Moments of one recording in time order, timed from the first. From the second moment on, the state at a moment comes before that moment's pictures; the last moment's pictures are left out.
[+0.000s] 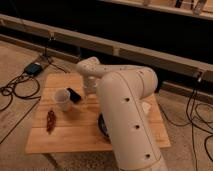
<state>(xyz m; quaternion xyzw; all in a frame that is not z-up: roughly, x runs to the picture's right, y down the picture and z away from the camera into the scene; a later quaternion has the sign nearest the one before) -0.088 0.084 0.927 -0.31 0.26 0.59 0.70</state>
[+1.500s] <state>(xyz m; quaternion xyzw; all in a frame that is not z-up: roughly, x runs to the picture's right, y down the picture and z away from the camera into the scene) -0.156 0.051 0.977 -0.32 0.22 0.56 0.73</state>
